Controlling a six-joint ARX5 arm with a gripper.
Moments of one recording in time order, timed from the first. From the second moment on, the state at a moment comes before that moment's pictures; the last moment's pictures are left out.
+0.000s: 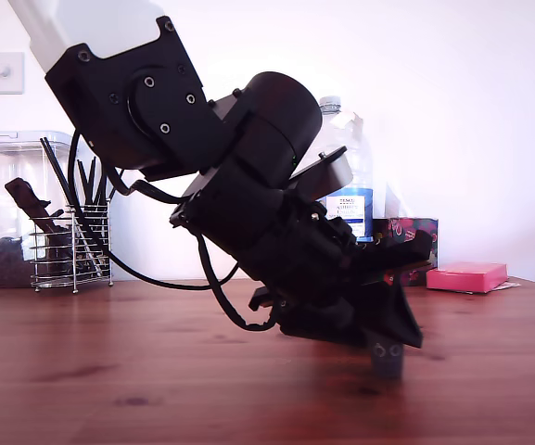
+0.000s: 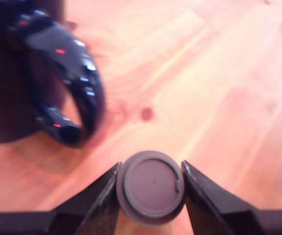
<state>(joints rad) -0.89 1.99 1.01 0.32 0.20 -0.25</state>
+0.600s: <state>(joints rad) -0.96 1.76 1.01 0.32 0.31 -0.22</state>
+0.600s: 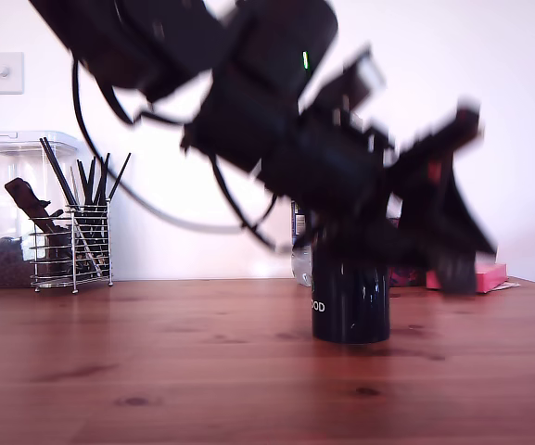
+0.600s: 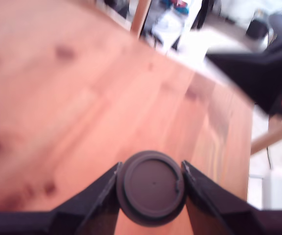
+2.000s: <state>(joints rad) -0.74 2.00 1.55 -0.16 0.21 -0.08</state>
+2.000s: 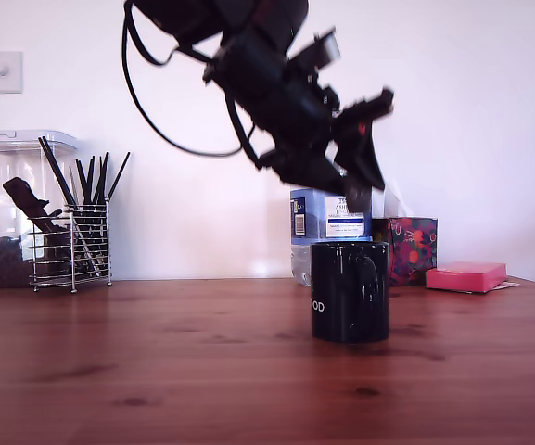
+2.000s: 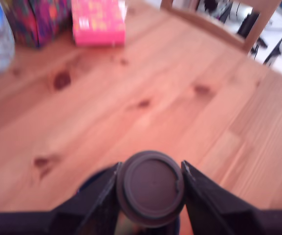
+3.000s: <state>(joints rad) -0.74 2.05 1.55 -0.21 0.21 -0.08</state>
